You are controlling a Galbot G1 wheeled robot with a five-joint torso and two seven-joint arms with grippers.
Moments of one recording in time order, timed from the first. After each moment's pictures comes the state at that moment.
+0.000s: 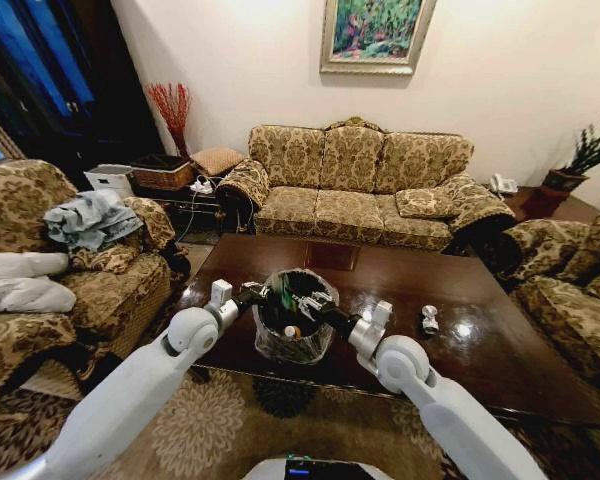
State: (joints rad) left arm 1.01 -0.83 -0.18 -2.02 -0.73 0.48 -0.02; right arm -1.01 0.95 0.02 2.07 1.01 -0.25 -0.10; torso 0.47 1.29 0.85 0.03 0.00
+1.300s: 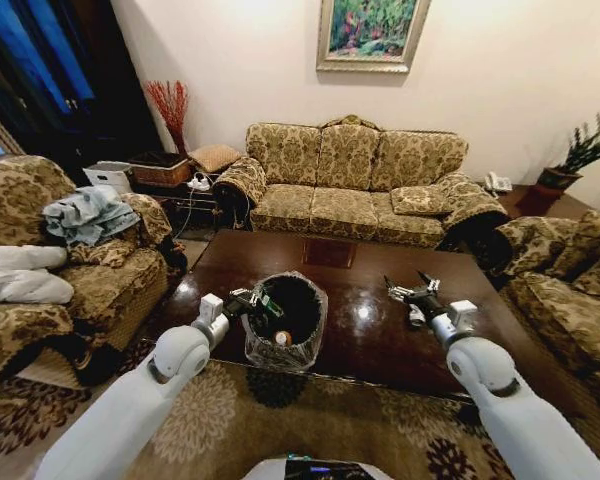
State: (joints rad) left arm 1.17 -0.86 -0.27 -2.11 -0.58 0.47 -0.06; right arm -1.27 0.92 0.53 1.98 0.52 -0.27 0.05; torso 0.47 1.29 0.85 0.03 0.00
